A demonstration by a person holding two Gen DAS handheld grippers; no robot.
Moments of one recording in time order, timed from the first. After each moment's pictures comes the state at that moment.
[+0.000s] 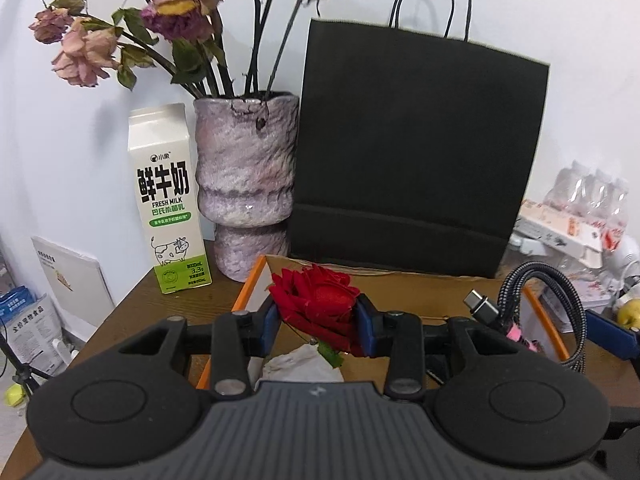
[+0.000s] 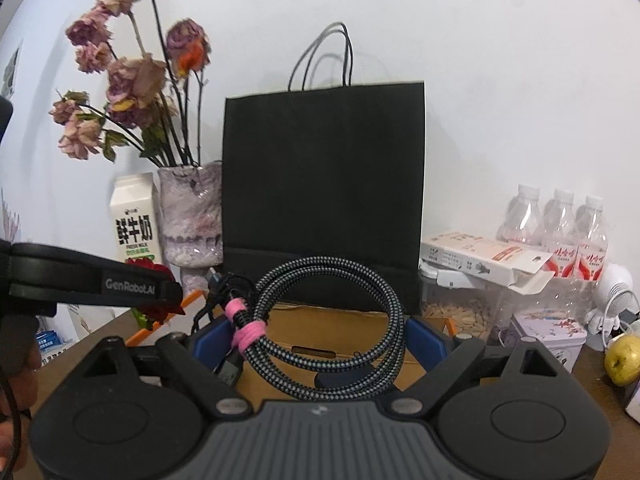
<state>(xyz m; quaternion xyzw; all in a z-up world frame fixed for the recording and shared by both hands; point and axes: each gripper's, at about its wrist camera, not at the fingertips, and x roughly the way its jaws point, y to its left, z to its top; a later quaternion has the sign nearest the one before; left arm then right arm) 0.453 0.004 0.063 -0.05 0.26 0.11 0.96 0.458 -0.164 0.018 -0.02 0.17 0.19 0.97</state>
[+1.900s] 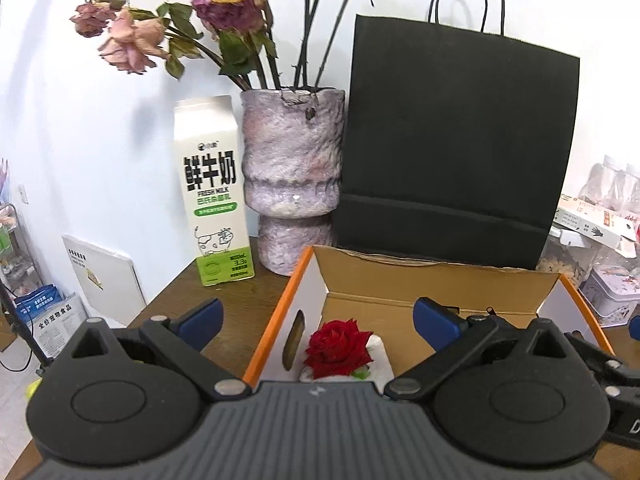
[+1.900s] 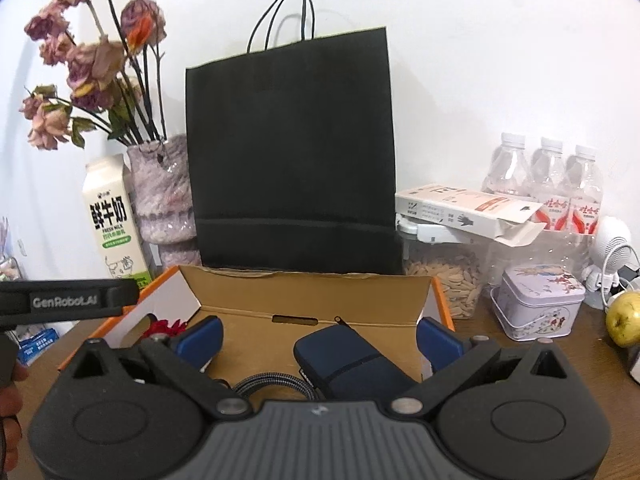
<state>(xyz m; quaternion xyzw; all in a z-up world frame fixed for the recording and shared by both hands) 0.428 0.020 0.048 -0.05 0.24 0.16 0.96 0.466 -0.186 0.010 0.00 0.22 0.18 0.96</state>
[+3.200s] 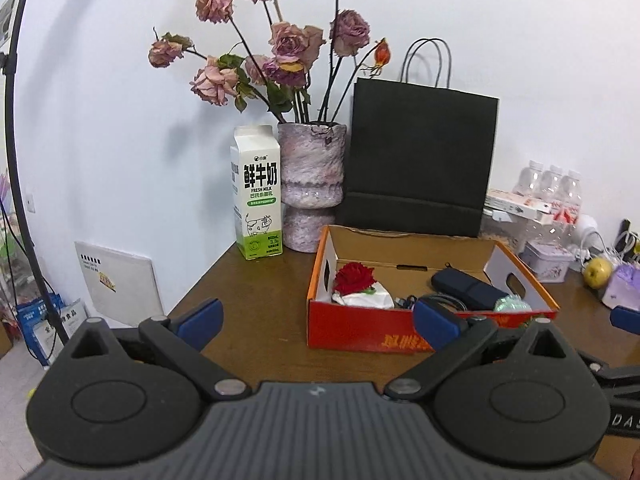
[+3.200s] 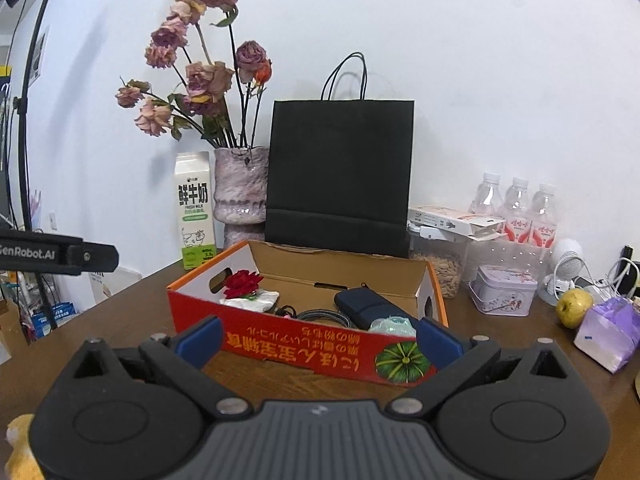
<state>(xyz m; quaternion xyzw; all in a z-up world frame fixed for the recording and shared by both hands) 0.230 0.031 0.070 -0.04 0.20 0.11 0.97 0.277 -0.201 0.016 -0.04 0.16 0.19 0.97</state>
